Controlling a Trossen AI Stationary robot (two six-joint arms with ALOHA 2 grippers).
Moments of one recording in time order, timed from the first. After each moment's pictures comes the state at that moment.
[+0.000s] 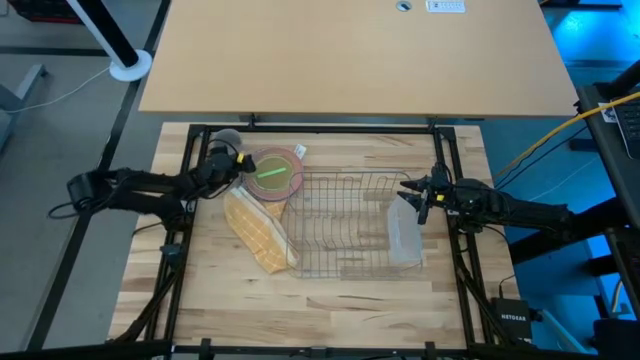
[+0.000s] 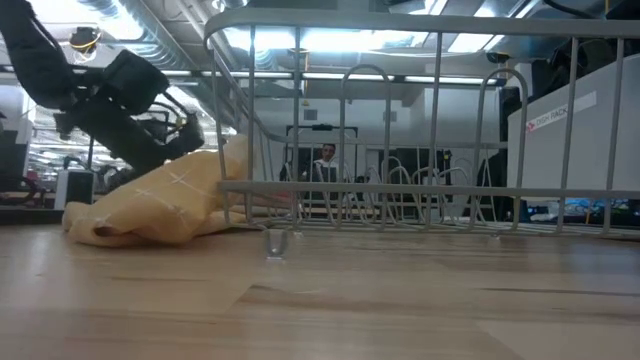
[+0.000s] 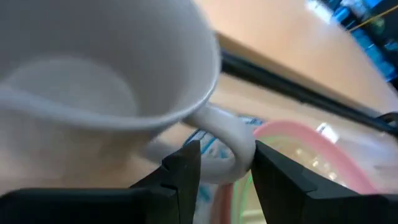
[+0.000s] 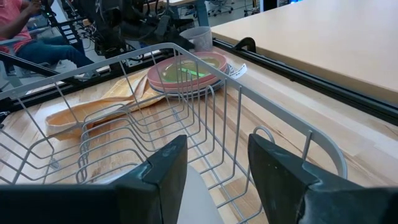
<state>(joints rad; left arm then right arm) 0.58 1.15 0.15 0.46 -0.46 -0.91 -0.11 0.08 0.14 -0.29 0.19 0.25</state>
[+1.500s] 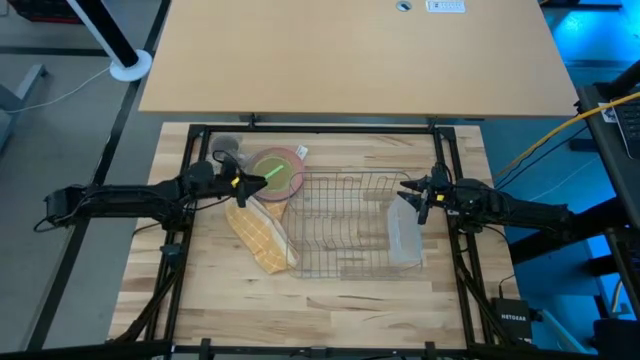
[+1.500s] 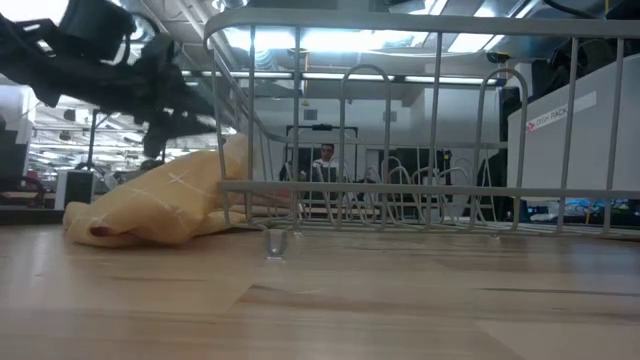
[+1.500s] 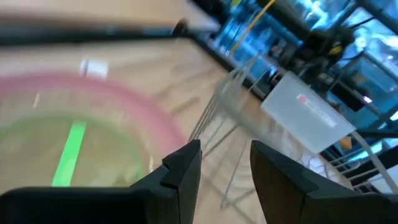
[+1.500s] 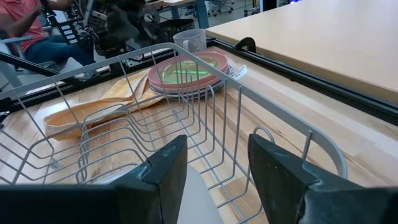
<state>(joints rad) 0.34 0.76 0.15 0.42 0.02 -0.57 -0.11 0.08 0.14 -0.29 0.19 0.25</state>
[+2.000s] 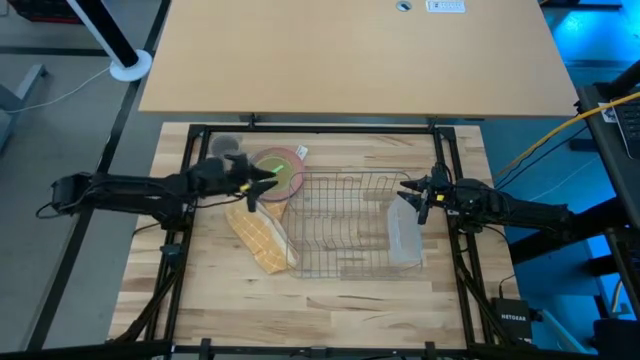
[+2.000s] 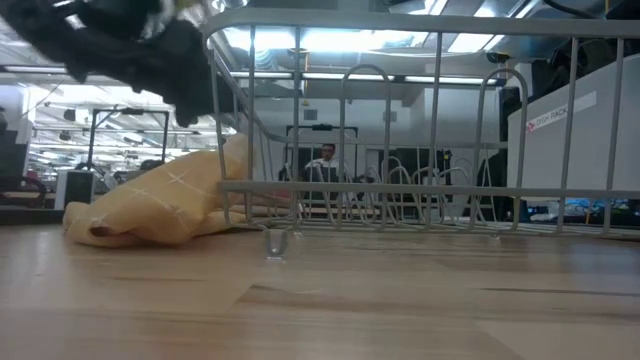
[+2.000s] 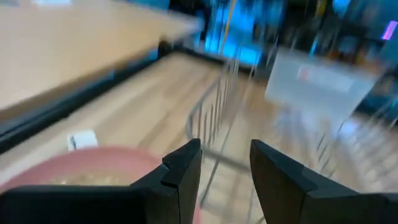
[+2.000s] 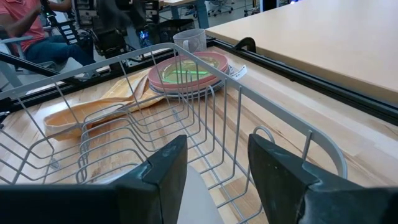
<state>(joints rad) 0.26 0.95 0.35 0.34 -0.03 -0.20 -0.11 0.08 0.14 -0.29 0.19 0.25</state>
